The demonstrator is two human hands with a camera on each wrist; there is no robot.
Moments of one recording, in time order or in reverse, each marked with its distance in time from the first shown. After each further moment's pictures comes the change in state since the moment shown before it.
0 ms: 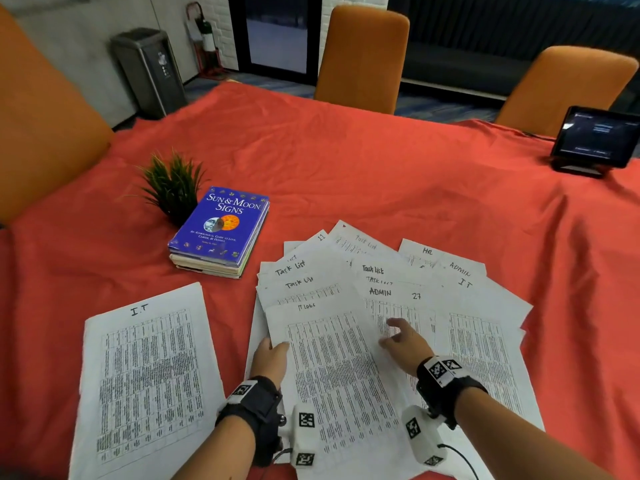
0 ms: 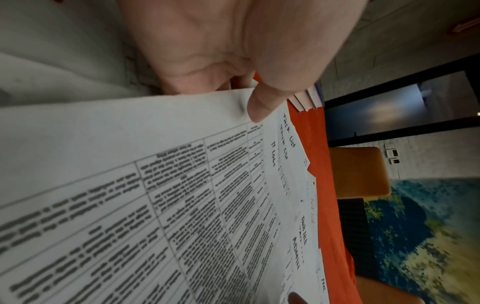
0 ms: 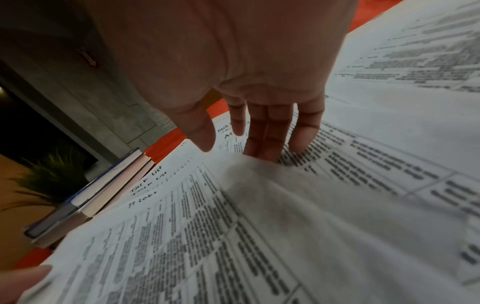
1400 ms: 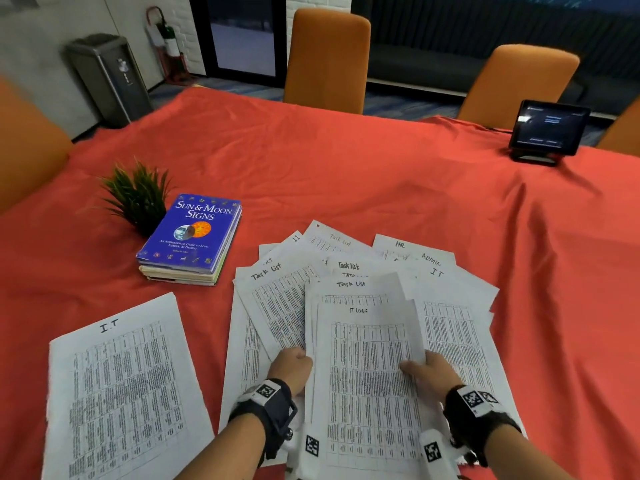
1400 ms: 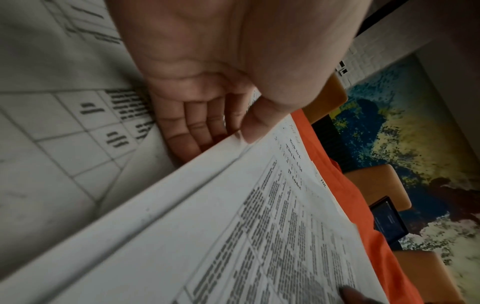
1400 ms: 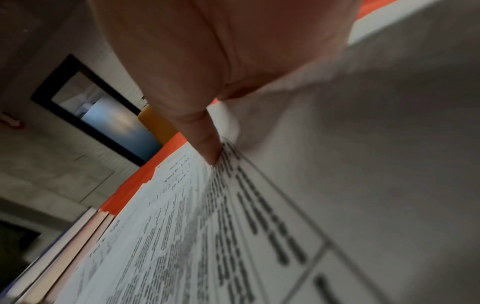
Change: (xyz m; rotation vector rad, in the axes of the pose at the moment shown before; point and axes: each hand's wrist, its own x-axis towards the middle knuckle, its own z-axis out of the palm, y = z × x) left_hand -0.006 -0.013 0.051 0.565 -0.300 0.104; right_hand -0.056 0.064 -0.025 0.391 0.098 0.189
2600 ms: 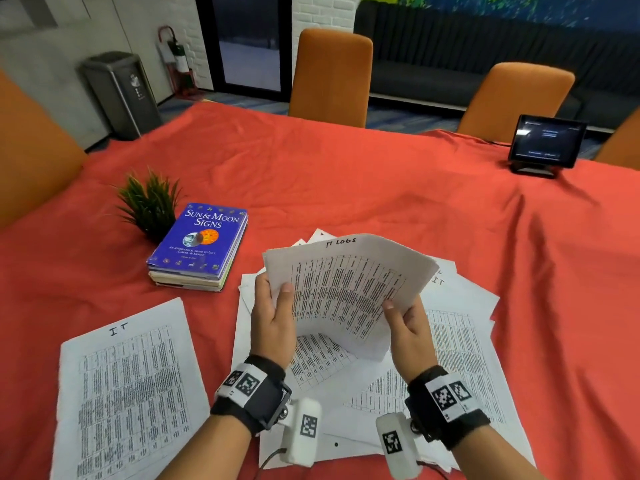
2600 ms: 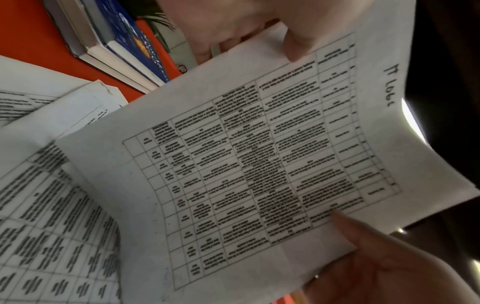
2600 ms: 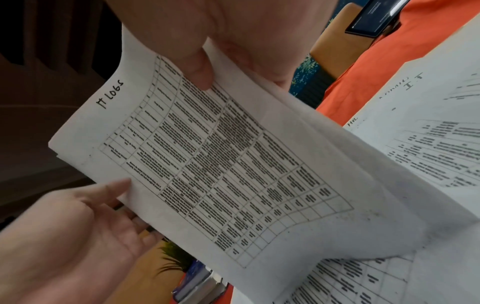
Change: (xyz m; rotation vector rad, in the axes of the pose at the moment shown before) left_hand -0.078 0.091 -0.058 -0.656 0.463 0.800; right_hand -0.056 -0.098 0.040 0.479 0.163 -0.694
